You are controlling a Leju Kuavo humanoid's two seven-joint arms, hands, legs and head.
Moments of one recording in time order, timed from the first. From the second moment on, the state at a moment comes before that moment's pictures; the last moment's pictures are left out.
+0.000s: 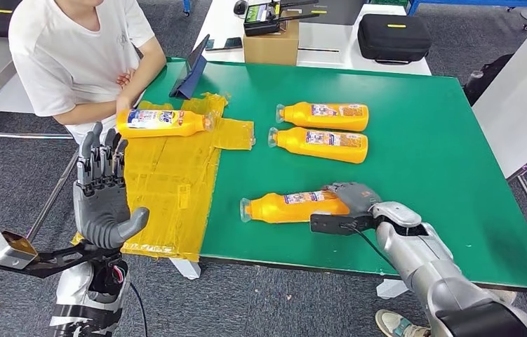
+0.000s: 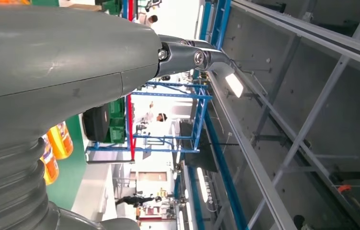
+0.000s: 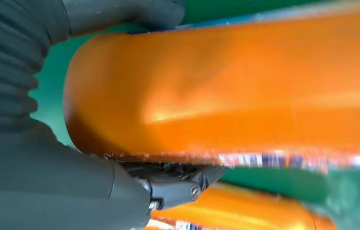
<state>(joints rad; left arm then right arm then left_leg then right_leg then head) -0.08 -0.14 -0.01 -1.60 0.21 -0.44 -0.65 -0.75 -0.10 0.57 -0.44 1.17 0.08 -0.36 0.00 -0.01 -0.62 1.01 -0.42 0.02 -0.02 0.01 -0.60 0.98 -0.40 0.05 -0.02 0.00</state>
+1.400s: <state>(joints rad) 0.13 -0.20 -0.14 -1.60 0.06 -0.27 -0.58 -0.18 0.02 0.28 -1.22 0.67 -0.38 -0.54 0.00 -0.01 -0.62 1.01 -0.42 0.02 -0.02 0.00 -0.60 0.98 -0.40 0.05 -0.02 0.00</state>
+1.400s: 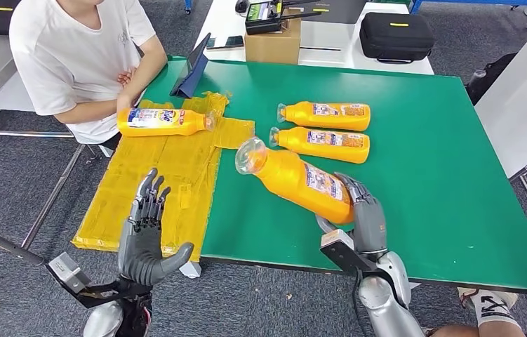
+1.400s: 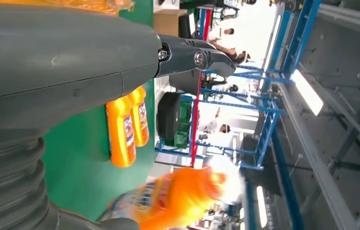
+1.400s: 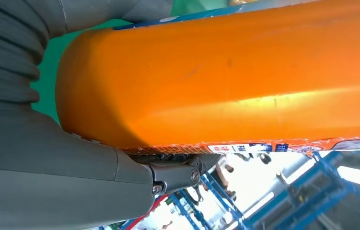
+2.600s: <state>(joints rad) 0.10 -0.21 -0.39 -1.61 0.12 -0.32 -0.61 -0.13 0.21 0.63 -1.16 0.59 -0.37 -0.64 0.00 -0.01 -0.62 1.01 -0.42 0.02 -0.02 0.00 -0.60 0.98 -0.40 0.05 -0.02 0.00</state>
